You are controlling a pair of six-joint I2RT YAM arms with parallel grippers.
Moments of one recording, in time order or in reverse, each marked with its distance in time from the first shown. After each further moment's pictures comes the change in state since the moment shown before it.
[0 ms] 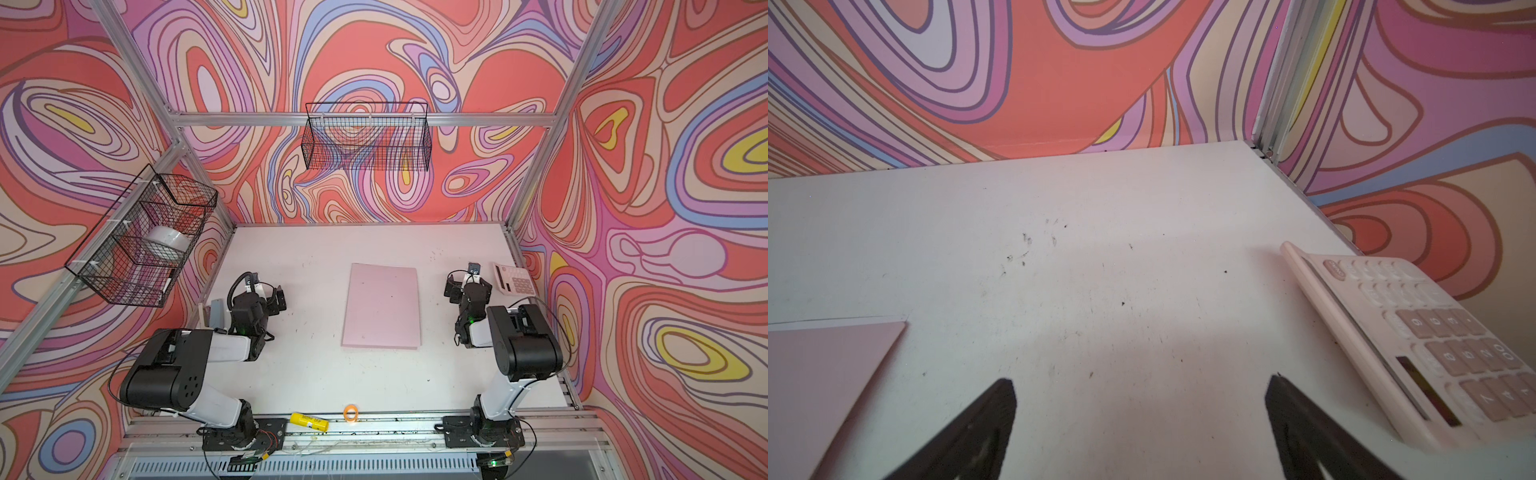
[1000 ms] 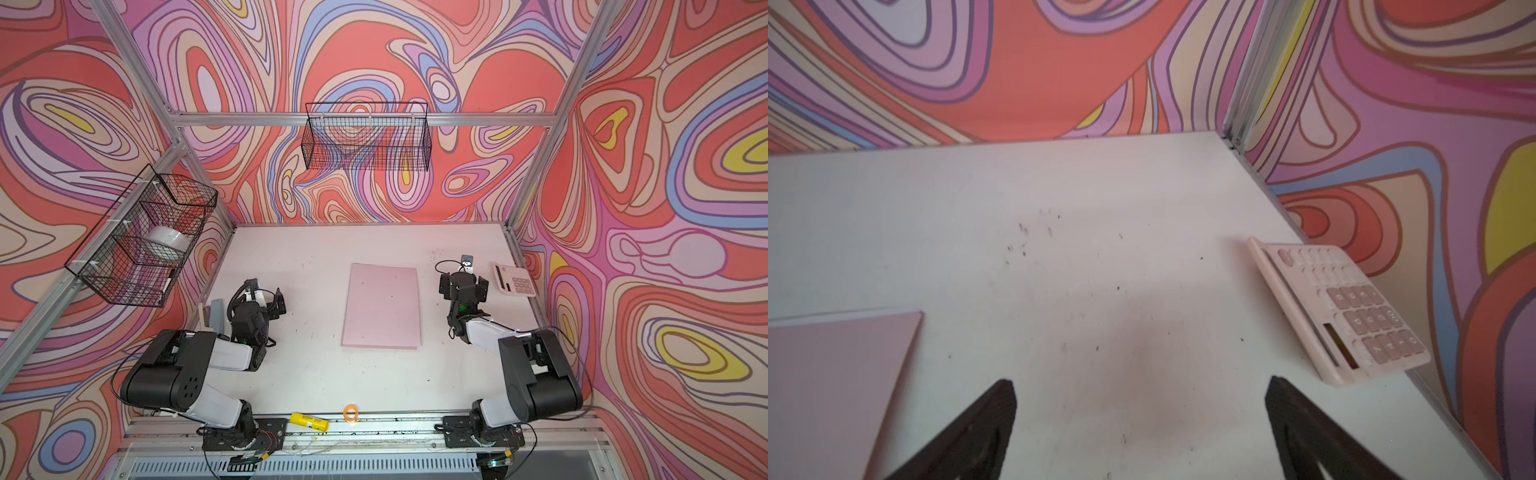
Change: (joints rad) left arm -0.034 -0.001 -0.093 0.175 -0.064 0.029; right arm 0.146 -0.202 0.084 -0.439 0.231 0.019
